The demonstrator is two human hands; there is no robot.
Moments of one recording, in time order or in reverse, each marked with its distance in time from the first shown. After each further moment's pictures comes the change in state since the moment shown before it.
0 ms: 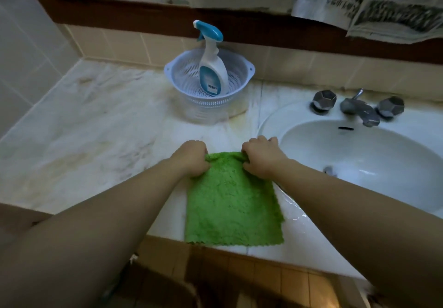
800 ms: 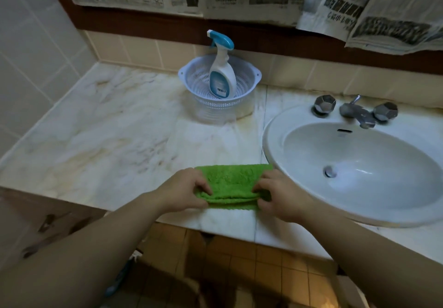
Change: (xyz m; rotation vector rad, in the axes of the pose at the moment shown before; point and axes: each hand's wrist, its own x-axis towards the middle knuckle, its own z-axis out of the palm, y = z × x) left_hand -0.101 -0.054 0.021 -0.256 -0.021 0.386; right_hand -0.109 -0.015 0.038 0.368 0.168 -0.178
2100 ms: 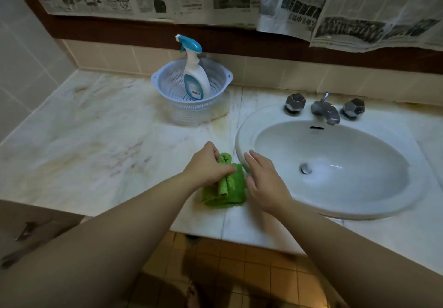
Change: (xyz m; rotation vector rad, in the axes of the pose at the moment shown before) left_hand 0.084 0.138 0.019 -0.423 0.192 -0.487; right_hand -0.021 0.028 -0.012 0.223 0.227 0.227
